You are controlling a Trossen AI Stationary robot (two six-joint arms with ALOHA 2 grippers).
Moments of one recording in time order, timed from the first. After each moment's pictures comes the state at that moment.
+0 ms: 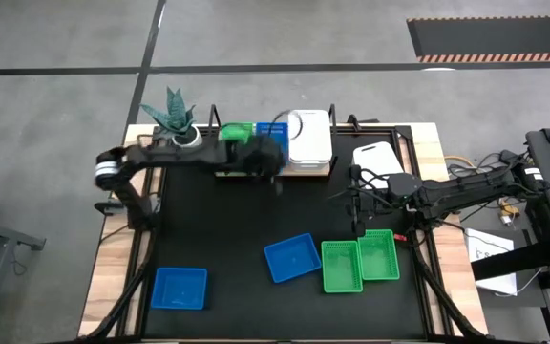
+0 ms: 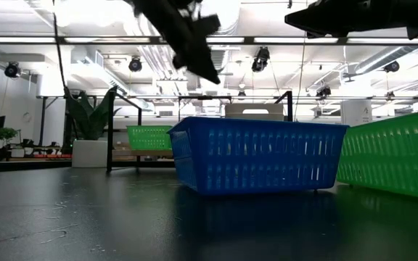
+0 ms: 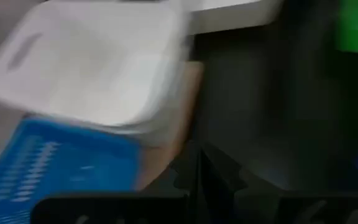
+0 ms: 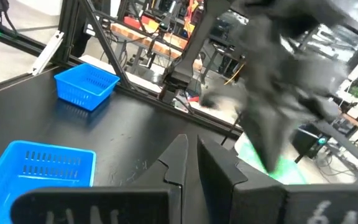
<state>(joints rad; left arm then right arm) 0.17 1.64 1.38 -0.45 -0.17 0.06 0.06 0.91 0.44 0.40 0.00 -0.41</state>
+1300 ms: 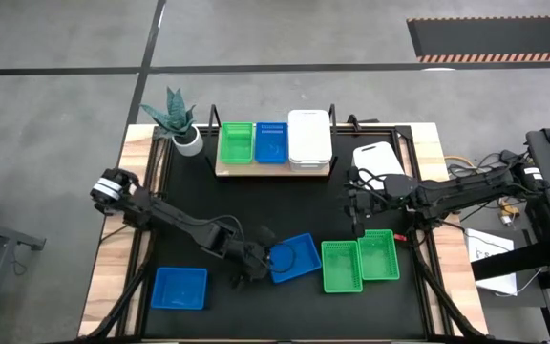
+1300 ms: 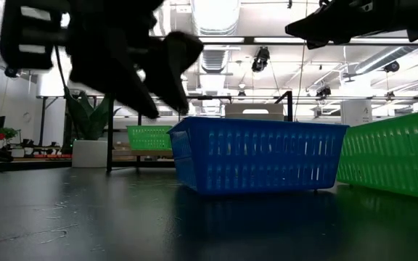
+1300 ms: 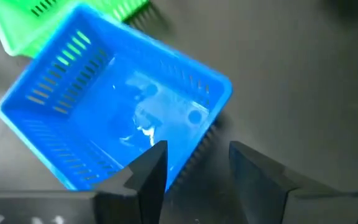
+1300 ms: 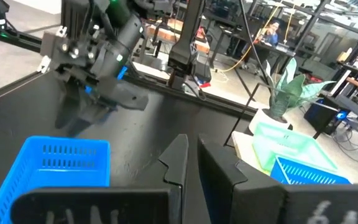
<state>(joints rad) -0.38 1.71 1.06 -0.19 -0.04 0.33 0.06 0.93 0.44 0.35 0.00 -0.31</state>
